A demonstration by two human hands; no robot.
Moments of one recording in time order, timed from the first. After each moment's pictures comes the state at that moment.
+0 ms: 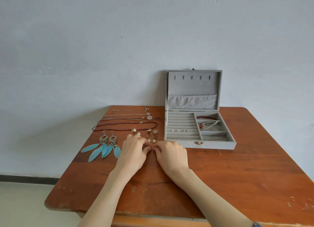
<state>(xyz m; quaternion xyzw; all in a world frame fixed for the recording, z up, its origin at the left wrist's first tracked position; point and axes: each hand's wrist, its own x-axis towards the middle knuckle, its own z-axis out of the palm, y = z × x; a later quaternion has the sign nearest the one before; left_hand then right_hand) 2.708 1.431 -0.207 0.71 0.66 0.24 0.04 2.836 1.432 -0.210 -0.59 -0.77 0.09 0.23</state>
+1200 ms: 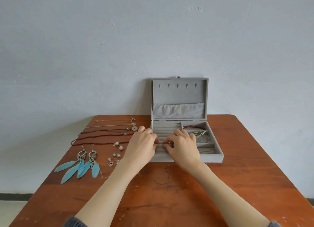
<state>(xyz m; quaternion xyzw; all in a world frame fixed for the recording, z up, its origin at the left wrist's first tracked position) 2.765 1.491 -0.189 0.80 0.56 0.19 -0.05 2.909 1.492 -0.203 -0.58 -0.77 0.01 0.27</state>
